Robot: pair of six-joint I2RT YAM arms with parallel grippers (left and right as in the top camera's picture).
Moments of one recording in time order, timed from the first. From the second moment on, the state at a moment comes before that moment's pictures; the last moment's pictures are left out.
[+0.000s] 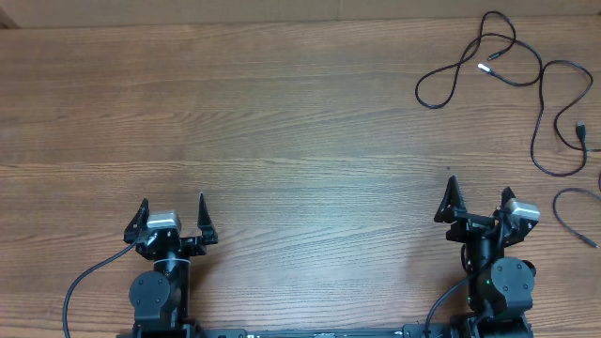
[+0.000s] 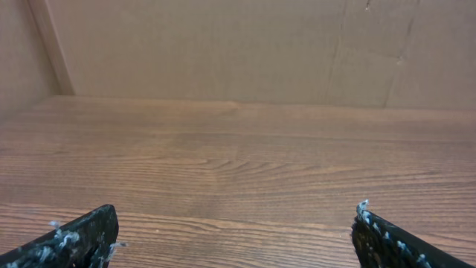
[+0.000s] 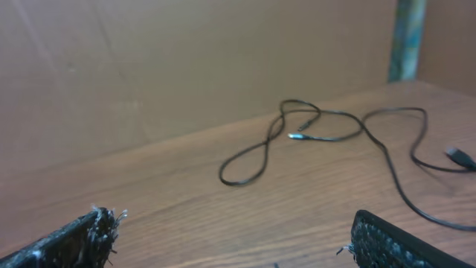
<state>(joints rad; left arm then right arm) 0.02 0.02 0.01 -0.08 -0.06 -0.02 0.10 0.13 0.13 -0.08 0.23 0.23</state>
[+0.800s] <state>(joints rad) 0.02 0.02 0.01 -0.08 -0.06 -0.02 0.00 0.01 0.02 -0.03 0.03 0.14</state>
